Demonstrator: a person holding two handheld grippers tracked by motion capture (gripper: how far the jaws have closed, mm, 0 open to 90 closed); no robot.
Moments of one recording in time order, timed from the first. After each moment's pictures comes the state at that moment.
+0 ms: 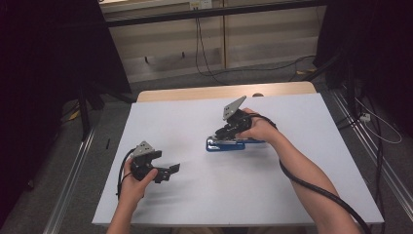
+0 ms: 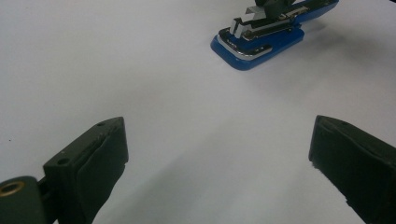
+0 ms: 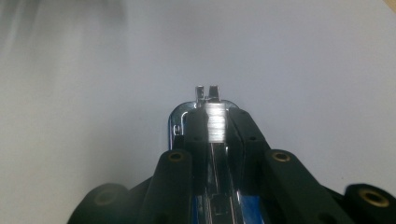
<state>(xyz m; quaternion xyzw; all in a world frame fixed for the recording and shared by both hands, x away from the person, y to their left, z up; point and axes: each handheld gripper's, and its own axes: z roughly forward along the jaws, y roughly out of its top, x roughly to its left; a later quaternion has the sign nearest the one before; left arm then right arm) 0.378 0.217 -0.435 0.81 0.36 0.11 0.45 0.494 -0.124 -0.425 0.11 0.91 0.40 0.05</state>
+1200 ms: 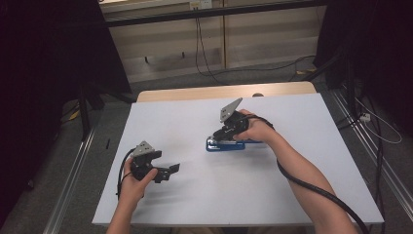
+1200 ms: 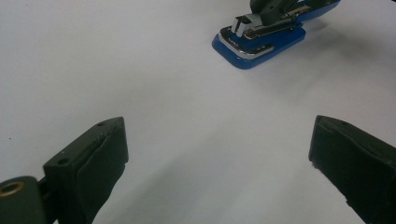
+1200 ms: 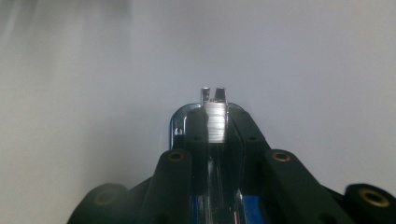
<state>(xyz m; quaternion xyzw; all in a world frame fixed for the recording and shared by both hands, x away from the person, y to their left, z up) 0.379 0.218 -0.436 0.81 0.36 0.11 0.45 0.496 -0.115 -0.430 0.09 0.91 0.39 0.04</state>
